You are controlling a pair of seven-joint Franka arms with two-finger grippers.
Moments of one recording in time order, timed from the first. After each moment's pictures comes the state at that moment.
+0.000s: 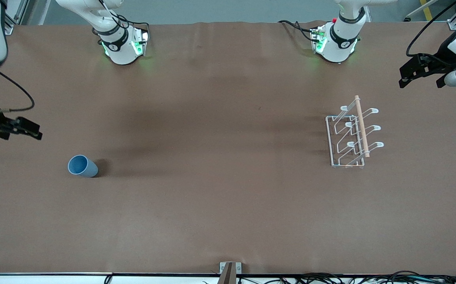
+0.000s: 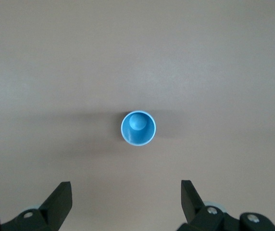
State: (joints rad) left arm 0.01 -0.13 -0.10 -1.64 0.00 1.52 -0.06; right arm -0.01 0.15 -0.08 -1.63 0.00 1.79 -0.07
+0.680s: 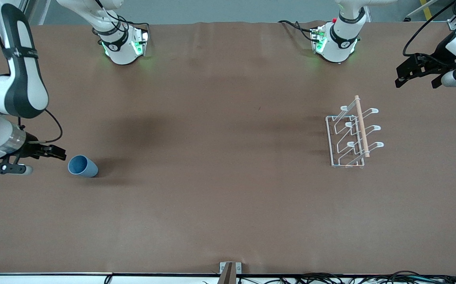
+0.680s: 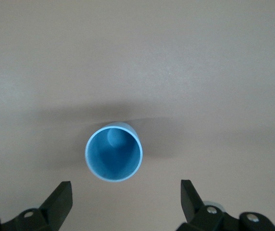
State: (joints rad) left arm 0.01 -0.12 -0.10 -1.64 -0.03 1.52 -0.06; right arm -0.07 0.27 -0.08 -1.89 0.00 2.17 -0.07
